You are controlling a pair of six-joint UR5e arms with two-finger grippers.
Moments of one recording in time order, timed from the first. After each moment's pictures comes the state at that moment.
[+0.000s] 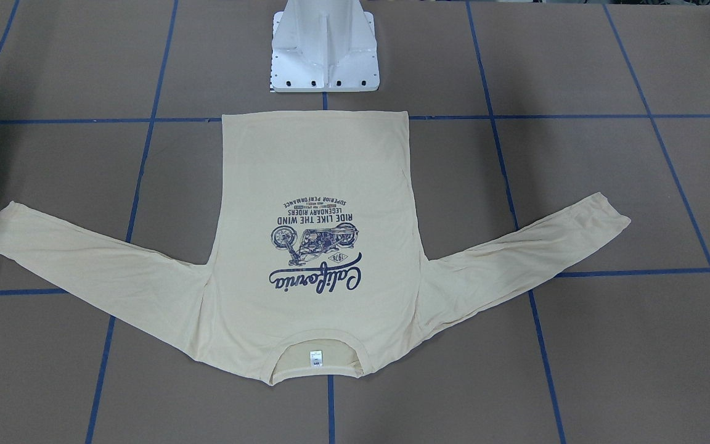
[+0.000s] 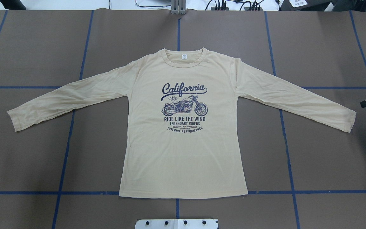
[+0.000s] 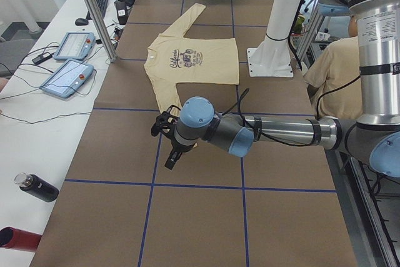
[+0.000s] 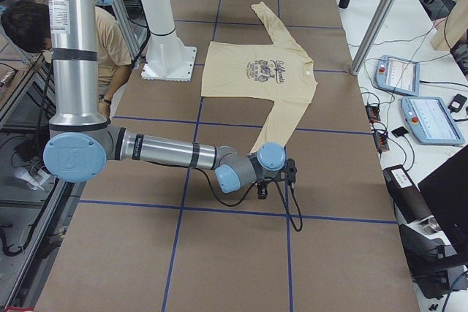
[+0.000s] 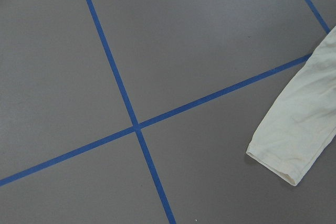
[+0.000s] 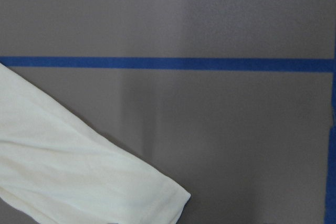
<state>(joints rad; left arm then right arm) -1.57 -1.39 -1.80 -1.97 -2.41 0.08 1.27 -1.56 1.37 -0.99 2.48 0.46</state>
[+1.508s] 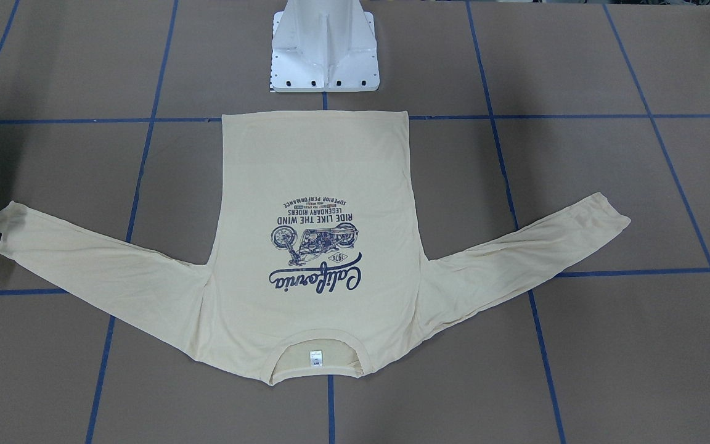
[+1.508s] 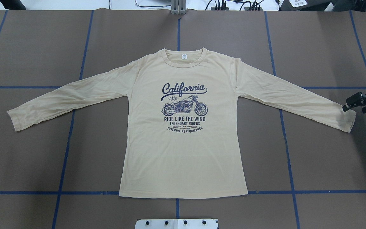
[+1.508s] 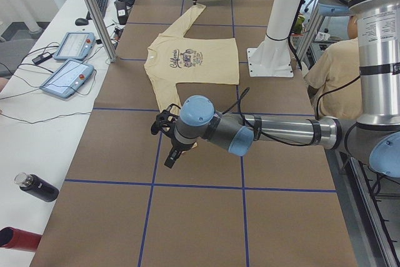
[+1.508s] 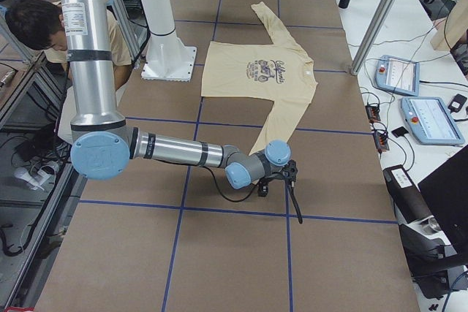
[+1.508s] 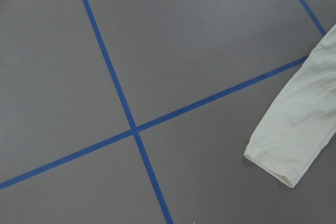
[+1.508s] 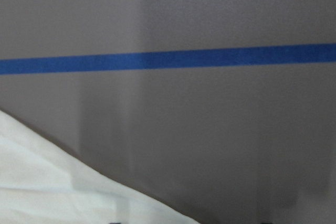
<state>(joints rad) -1.57 -1.39 -1.80 -1.97 -2.41 0.08 1.17 -1.50 1.28 -0.98 2.44 0.57</state>
